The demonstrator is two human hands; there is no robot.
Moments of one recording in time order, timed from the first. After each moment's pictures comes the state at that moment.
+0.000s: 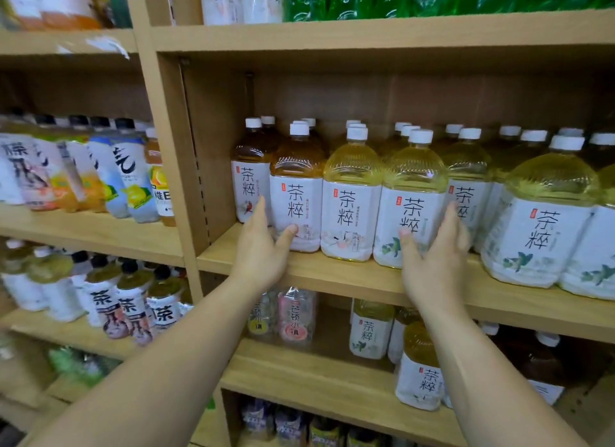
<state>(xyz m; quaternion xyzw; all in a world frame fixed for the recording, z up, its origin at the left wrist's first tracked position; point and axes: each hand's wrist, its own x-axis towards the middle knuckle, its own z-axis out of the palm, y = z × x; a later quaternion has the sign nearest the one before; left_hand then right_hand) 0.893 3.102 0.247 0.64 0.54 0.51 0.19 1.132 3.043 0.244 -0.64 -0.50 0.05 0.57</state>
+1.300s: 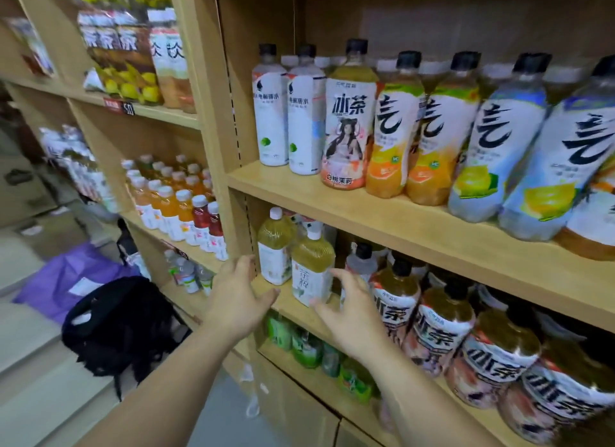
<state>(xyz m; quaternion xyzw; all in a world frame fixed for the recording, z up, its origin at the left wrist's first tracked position) 0.251 3.154 0.111 0.55 0.78 0.29 0.08 0.462 3.195 0.103 -0.52 -0.74 0.32 0.30</state>
